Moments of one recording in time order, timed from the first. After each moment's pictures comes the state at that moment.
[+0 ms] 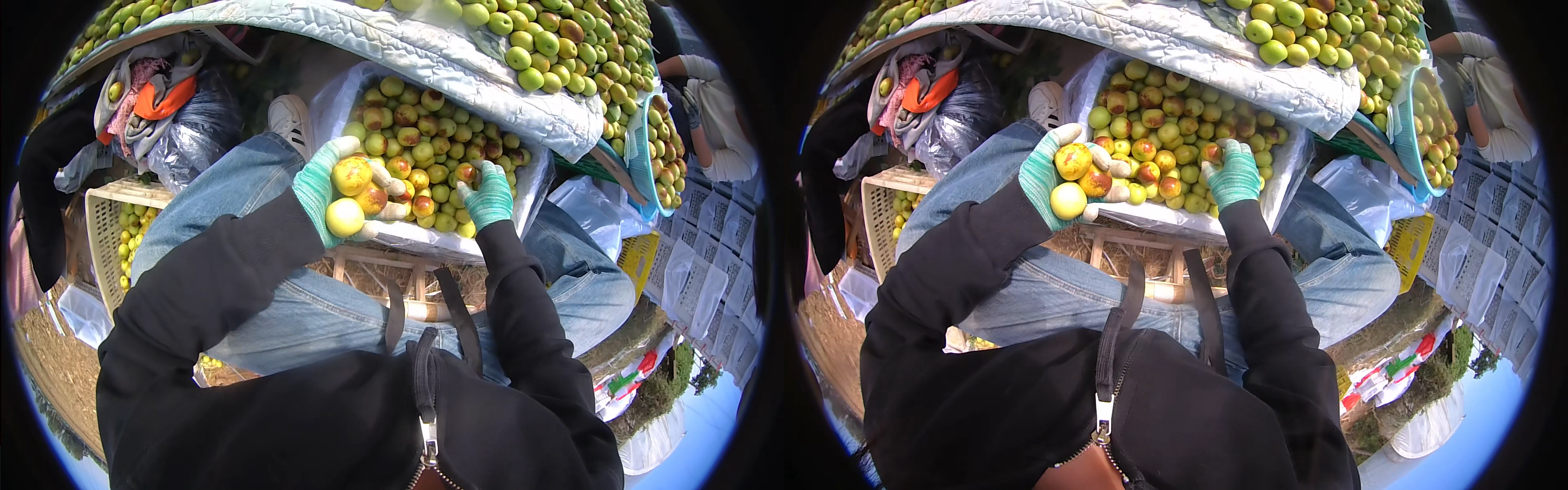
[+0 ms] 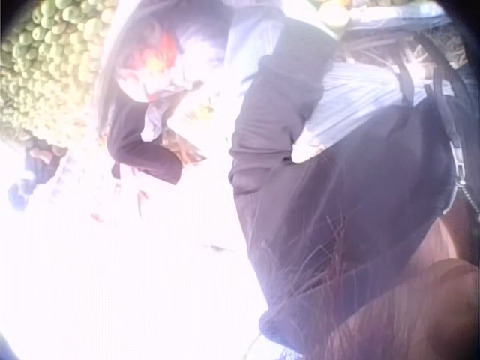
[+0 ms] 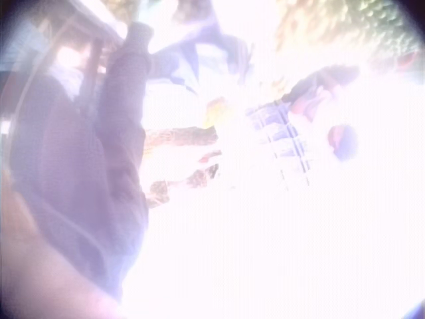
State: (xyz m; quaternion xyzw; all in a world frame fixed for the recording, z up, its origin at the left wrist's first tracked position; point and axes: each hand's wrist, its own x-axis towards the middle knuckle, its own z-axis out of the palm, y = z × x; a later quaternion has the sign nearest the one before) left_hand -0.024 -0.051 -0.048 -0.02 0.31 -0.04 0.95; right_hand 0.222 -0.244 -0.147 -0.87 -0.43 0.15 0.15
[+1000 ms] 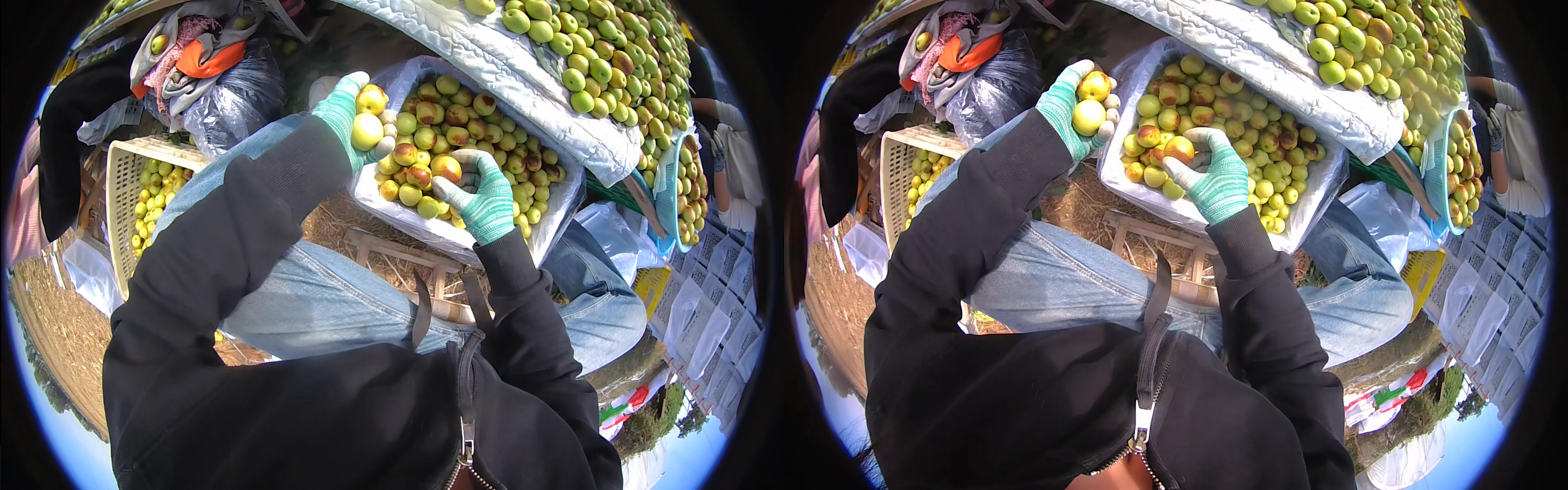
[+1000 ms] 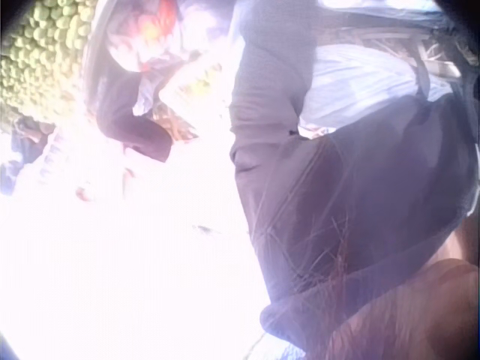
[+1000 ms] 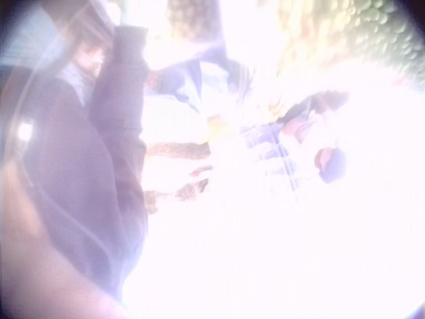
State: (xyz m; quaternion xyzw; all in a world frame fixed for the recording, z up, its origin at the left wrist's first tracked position) left_hand -0.024 -0.002 -0.043 0.07 0.55 0.12 0.82; right_hand 0.123 -0.170 -0.066 -0.73 -0.31 0.46 0.40
